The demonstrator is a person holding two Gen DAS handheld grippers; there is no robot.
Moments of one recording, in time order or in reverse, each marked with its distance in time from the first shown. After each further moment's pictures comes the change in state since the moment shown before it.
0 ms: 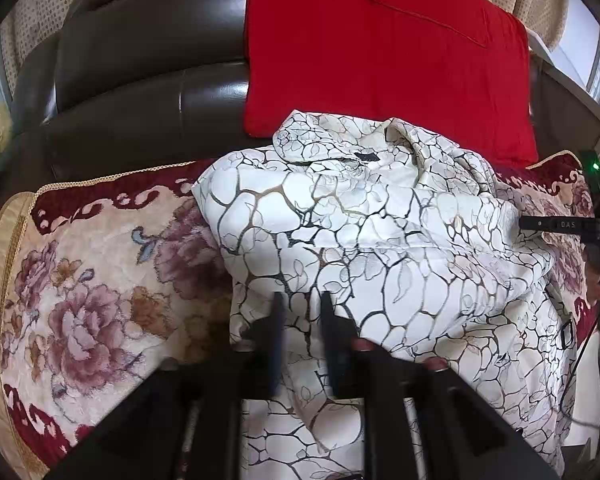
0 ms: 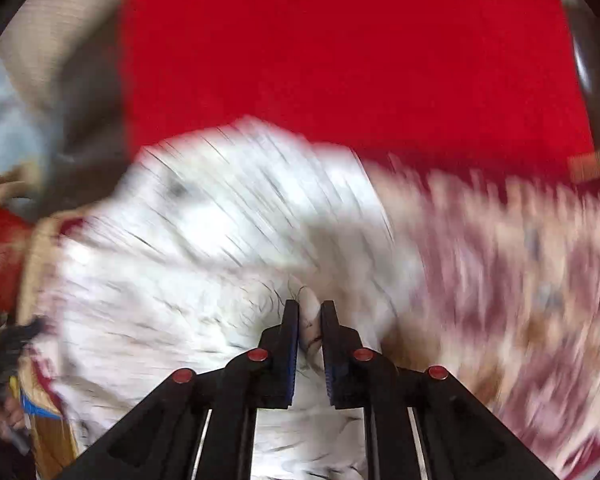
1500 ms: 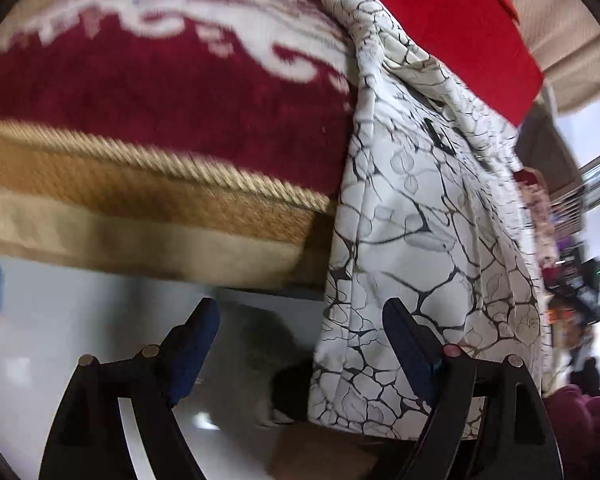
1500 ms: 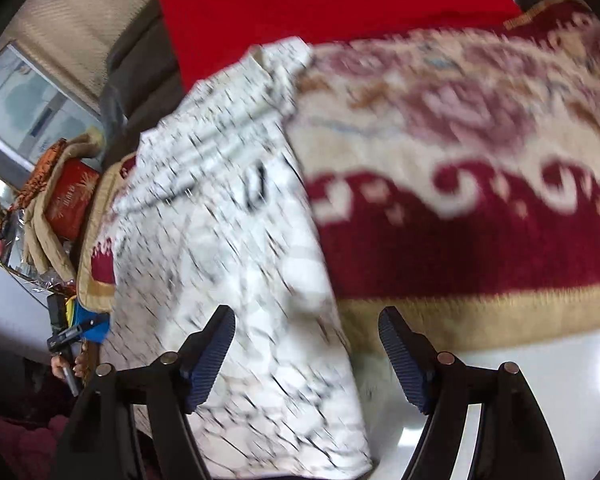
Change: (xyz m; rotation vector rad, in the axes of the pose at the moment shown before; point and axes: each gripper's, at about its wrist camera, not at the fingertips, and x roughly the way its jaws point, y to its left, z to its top) left arm -0.043 0.107 -0.306 -0.401 0.167 -0.308; right arm -0.124 -0.124 -0.262 0.042 0.058 0.253
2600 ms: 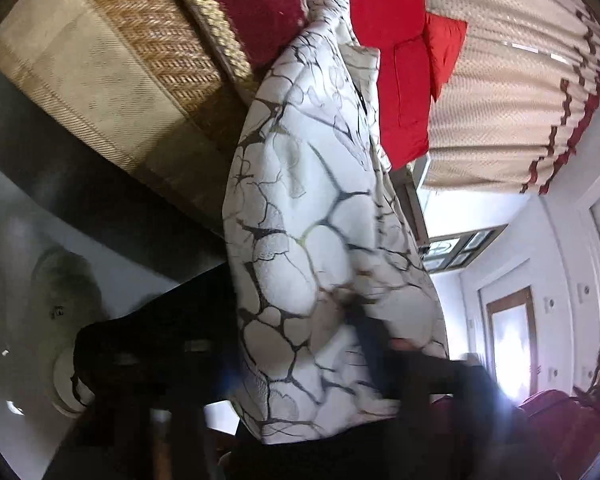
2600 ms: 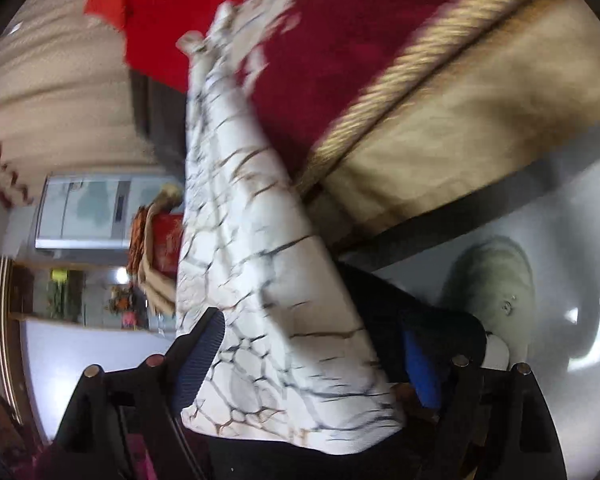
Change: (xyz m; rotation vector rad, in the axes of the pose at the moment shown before) left arm 0.063 -0.016 -0.080 -0.262 -0.060 -0.691; right arm 0.069 -0.061 -0.092 0.320 0.077 0.566
